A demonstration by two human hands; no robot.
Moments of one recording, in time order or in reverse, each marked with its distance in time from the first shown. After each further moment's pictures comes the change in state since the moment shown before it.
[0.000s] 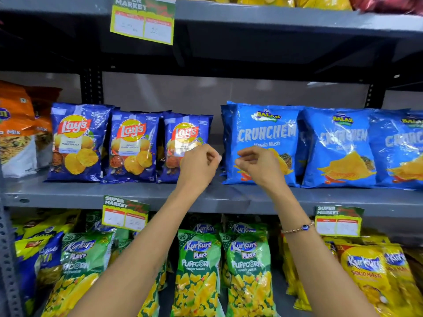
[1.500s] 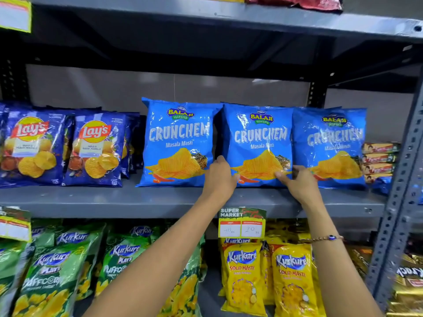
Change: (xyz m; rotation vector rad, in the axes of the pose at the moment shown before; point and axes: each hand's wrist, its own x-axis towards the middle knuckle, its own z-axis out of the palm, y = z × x) left_hand -0.007 0.170 0.206 0.163 -0.274 -0.124; right_hand 0.016 0.179 -0.249 -0.244 0.198 0.293
